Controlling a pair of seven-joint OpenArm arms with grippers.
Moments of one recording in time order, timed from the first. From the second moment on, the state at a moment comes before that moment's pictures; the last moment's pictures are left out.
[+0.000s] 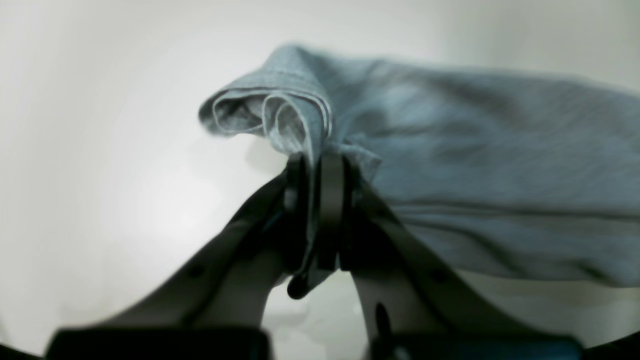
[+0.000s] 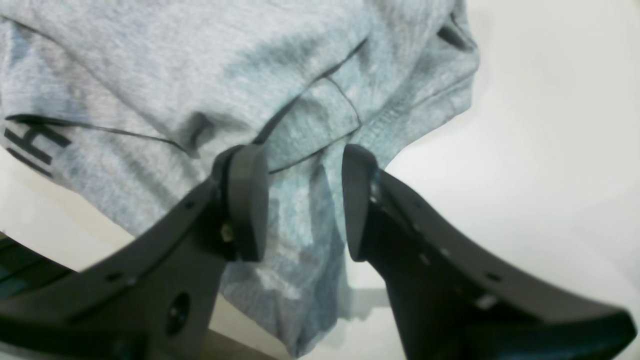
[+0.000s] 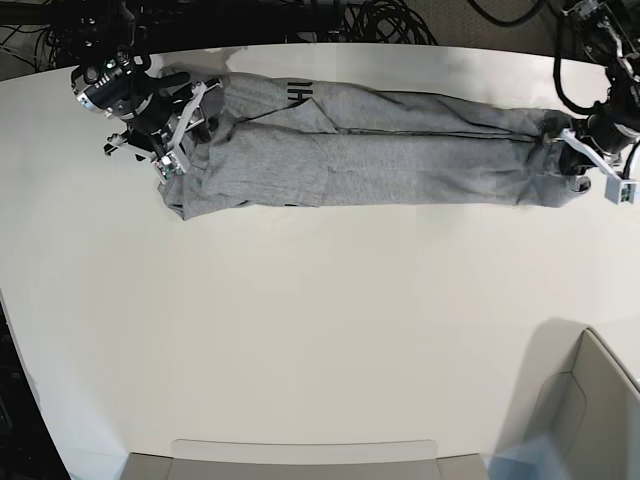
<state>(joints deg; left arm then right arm) 16.2 -20.0 -42.8 108.7 -41.5 -24.5 76.0 -22.4 14.9 6.3 119.2 16.4 26.3 -62.8</state>
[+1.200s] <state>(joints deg) 17.1 -0.3 -15.0 113.5 -40.9 -17.1 72.0 -22.1 13.7 6.1 118.9 16.2 26.3 -62.8</state>
